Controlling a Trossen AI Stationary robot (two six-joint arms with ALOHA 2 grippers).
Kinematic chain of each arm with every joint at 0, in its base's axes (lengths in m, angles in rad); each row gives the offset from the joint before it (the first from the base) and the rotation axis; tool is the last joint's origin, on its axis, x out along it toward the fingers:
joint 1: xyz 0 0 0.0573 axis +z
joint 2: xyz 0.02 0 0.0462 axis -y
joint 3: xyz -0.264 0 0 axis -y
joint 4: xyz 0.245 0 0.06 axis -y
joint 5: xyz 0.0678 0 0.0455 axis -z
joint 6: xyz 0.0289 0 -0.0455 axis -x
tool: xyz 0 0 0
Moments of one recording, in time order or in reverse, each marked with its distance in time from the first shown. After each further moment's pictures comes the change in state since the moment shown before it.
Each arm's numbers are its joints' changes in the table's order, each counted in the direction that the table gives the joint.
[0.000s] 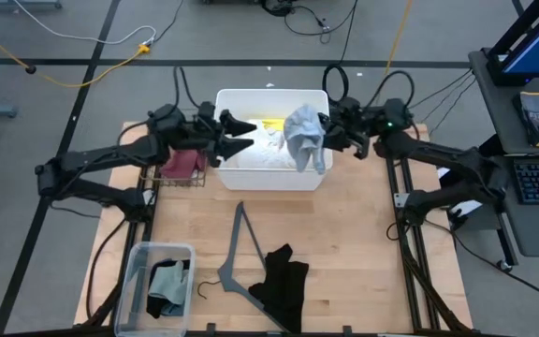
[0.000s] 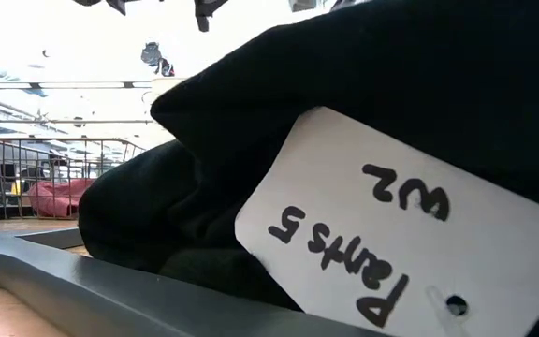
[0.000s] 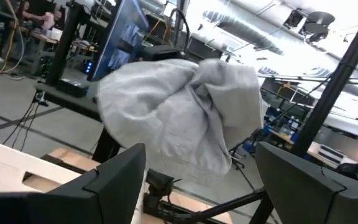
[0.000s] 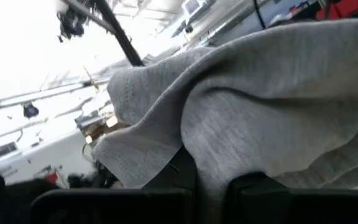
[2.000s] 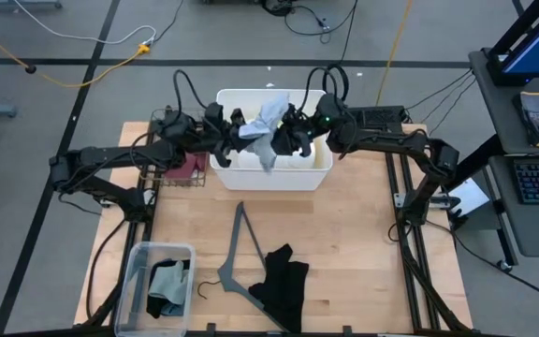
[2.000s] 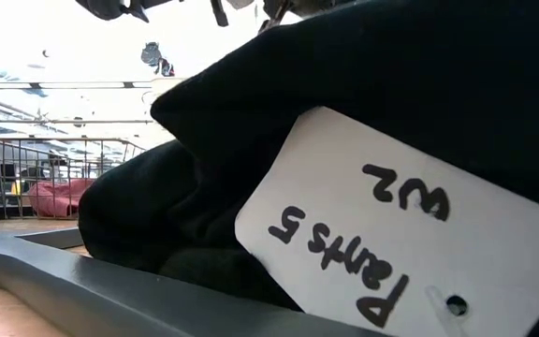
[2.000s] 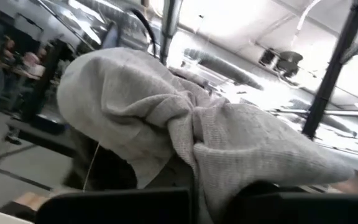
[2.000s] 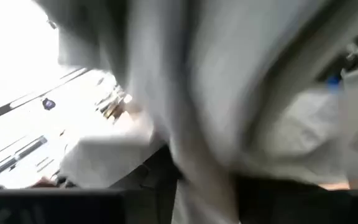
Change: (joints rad) left arm -0.038 -0.135 0.002 0.327 -0.053 0.059; right arm 0.160 -0.448 0.397 -0.148 -0.011 -0.011
